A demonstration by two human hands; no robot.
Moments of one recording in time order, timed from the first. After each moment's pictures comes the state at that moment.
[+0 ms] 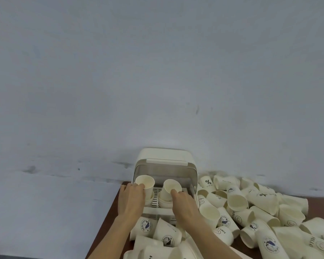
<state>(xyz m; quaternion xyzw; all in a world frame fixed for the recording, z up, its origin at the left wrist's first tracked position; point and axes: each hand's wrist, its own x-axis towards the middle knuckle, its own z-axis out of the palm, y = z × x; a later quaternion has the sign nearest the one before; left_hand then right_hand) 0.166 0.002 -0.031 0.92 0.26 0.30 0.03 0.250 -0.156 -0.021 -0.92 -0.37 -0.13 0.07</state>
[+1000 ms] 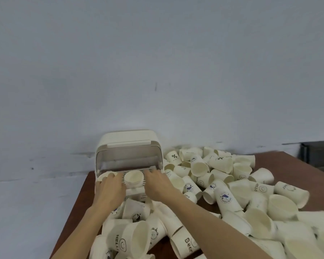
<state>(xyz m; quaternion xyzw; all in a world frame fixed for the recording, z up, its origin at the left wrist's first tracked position) 0.169 -0.038 -0.025 0.97 0.19 0.16 0.07 0.247 -0.188 -0.011 -0.93 -0.36 -0.06 0.10</state>
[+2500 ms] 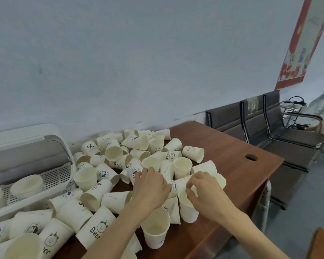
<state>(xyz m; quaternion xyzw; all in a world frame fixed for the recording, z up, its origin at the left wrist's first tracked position) 0.208 -0.386 -0.024 0.98 -0.12 0.10 0.07 0.158 -0.560 -0.019 -0.97 -0.11 -0.13 0.16</state>
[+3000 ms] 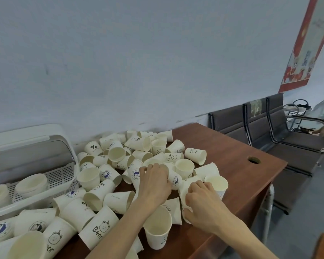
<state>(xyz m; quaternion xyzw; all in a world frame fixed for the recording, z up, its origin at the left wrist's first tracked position) 0.210 -0.394 -0.012 0.98 -0.13 0.14 0.11 0.153 -0.549 -0.029 -0.98 -0.17 -0.09 -0.02</state>
